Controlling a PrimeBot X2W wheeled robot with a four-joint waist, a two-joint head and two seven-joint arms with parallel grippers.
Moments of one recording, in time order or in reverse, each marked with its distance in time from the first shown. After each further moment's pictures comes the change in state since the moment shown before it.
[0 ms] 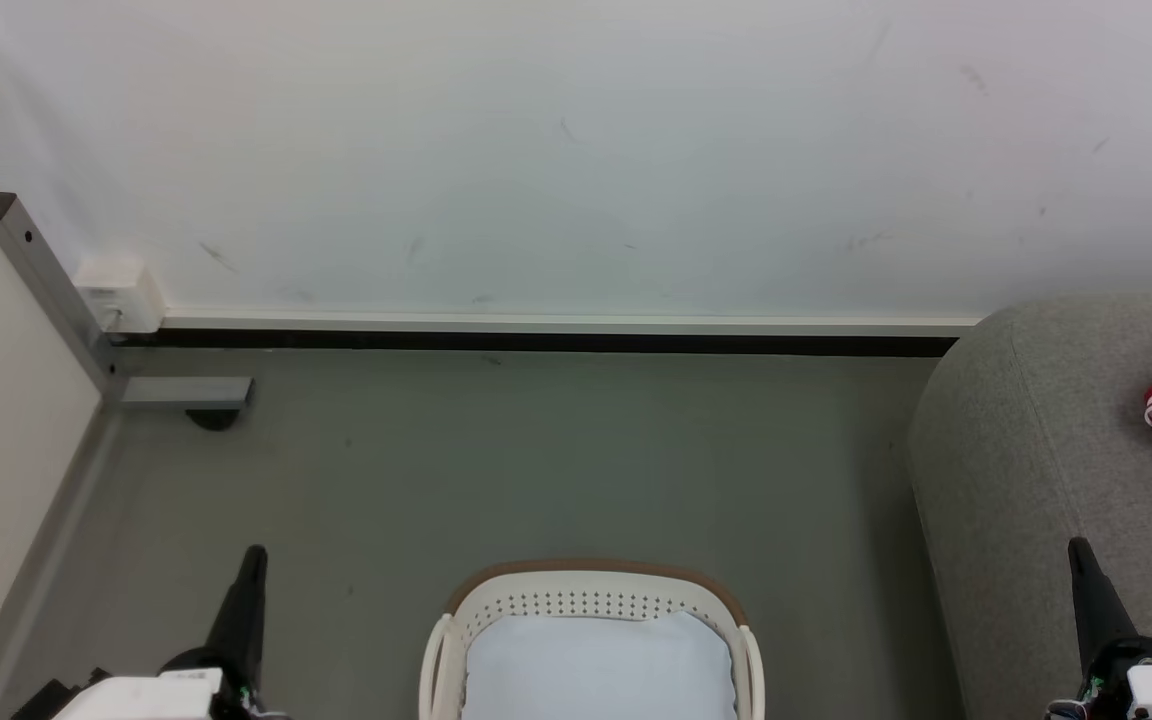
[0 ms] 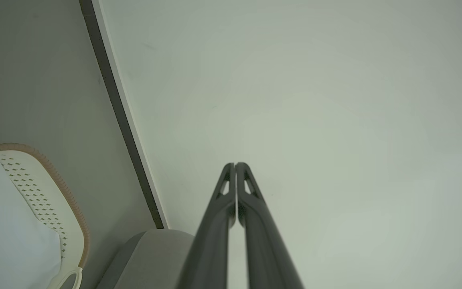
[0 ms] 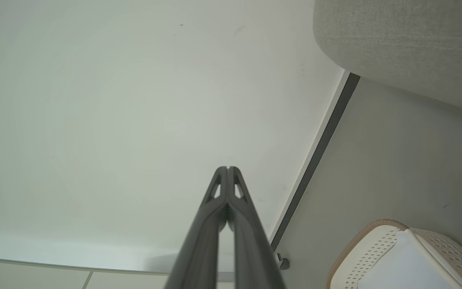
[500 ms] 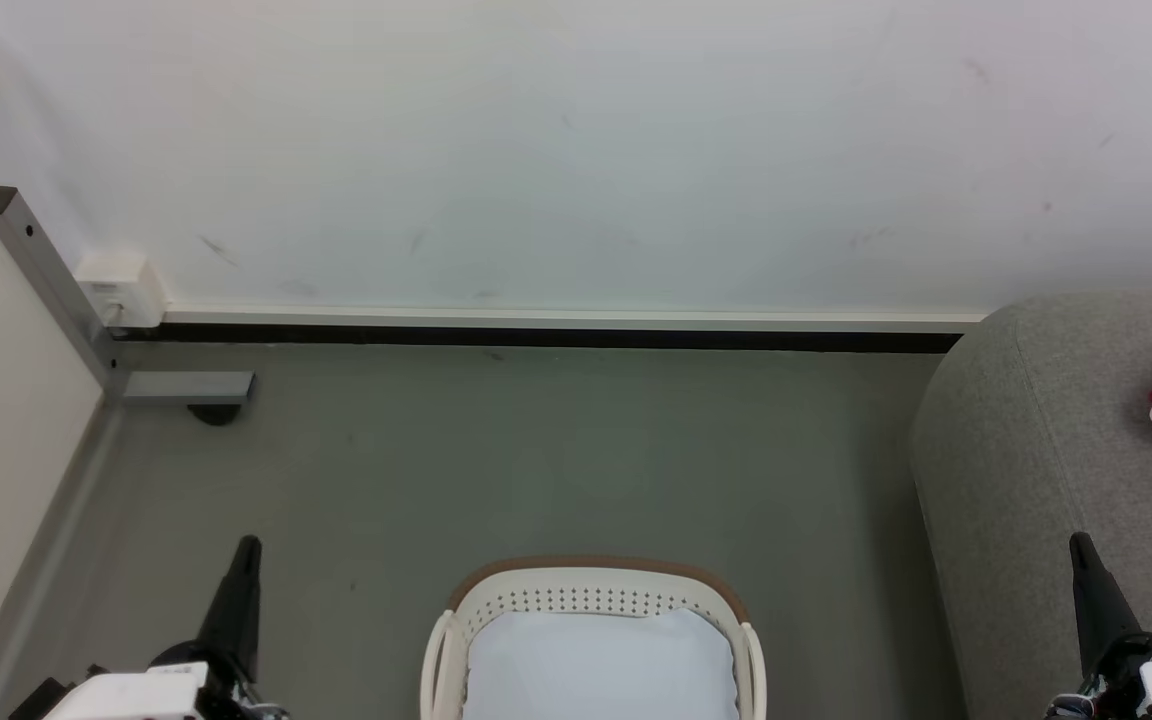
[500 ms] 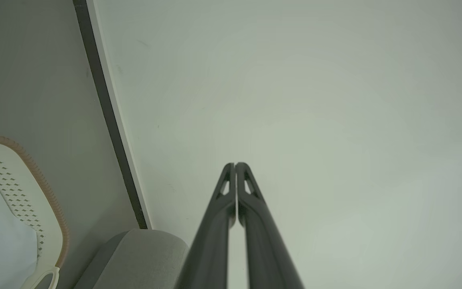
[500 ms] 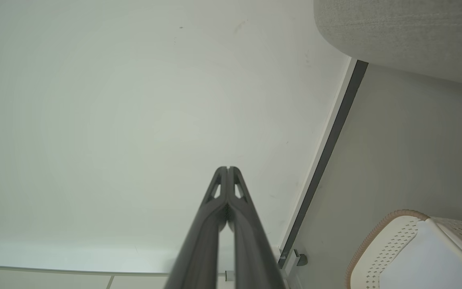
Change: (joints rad) left arm -0.007 0.000 0.011 -0.010 -0.078 -0.005 0.020; right arm -0.005 -0.002 -0.003 -0.007 0.095 0.000 0.022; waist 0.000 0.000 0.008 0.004
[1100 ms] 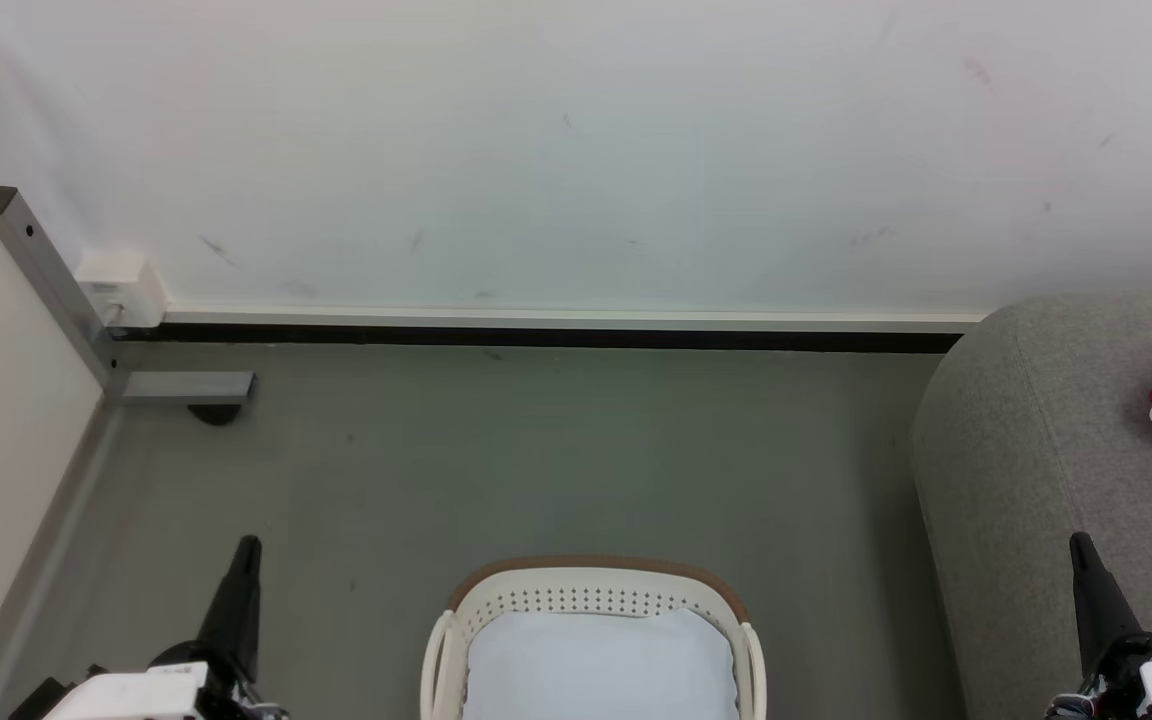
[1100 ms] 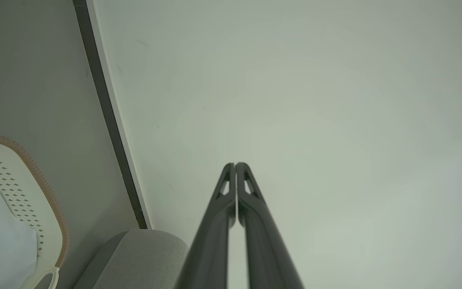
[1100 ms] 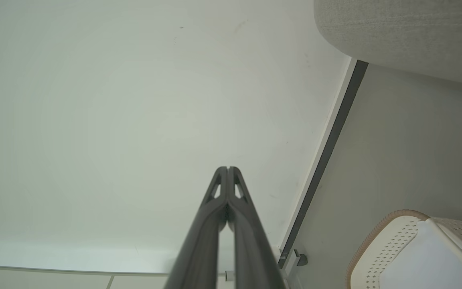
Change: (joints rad) left arm 0.000 0.000 0.000 0.000 -0.001 0.000 0.000; right arm 0.000 0.000 0.000 0.000 0.000 0.000 0.000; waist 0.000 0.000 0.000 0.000
